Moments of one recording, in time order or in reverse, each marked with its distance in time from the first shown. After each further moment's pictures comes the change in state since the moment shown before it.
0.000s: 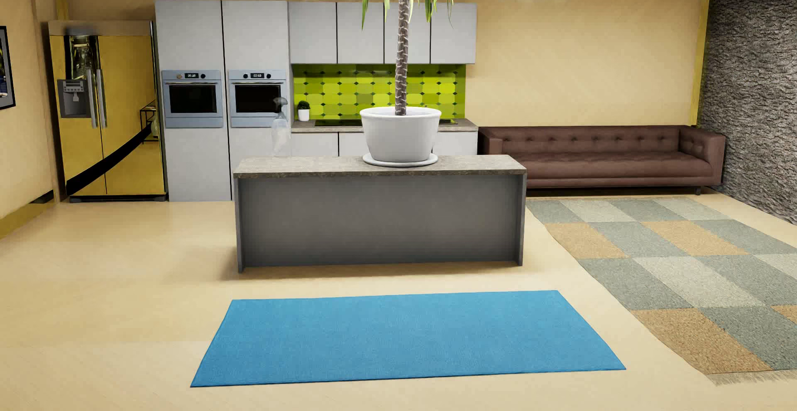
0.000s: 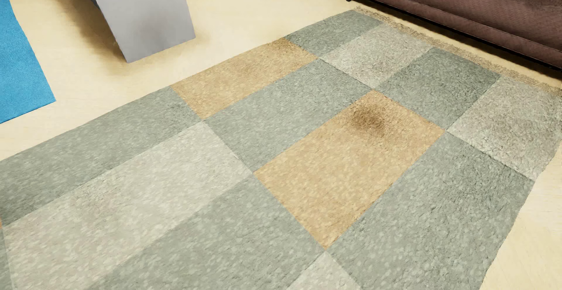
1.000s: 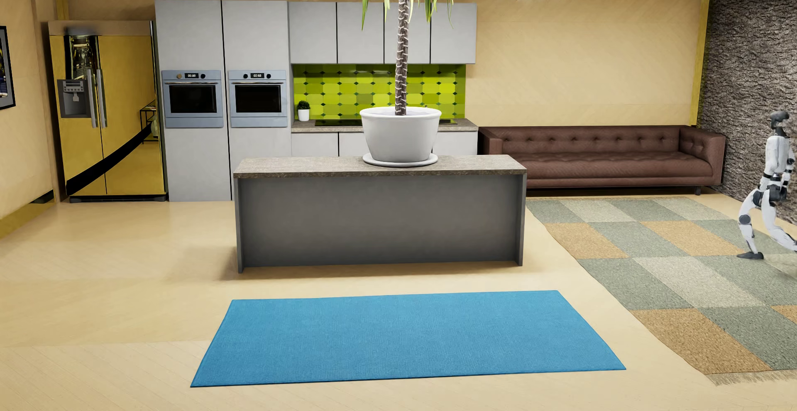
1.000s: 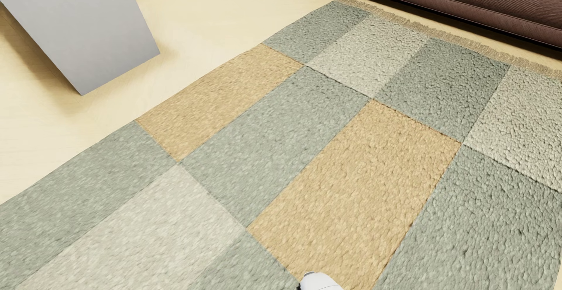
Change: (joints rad) body 0.237 -0.462 -0.257 0.110 0.023 0.057 0.000 0.000 0.086 0.357 0.374 -0.069 0.070 0.389 -0.128 0.024 -0.014 0.000 0.000 -0.109 0.019 -0.058 0.167 0.000 0.000 0.000 0.000 0.000 0.000
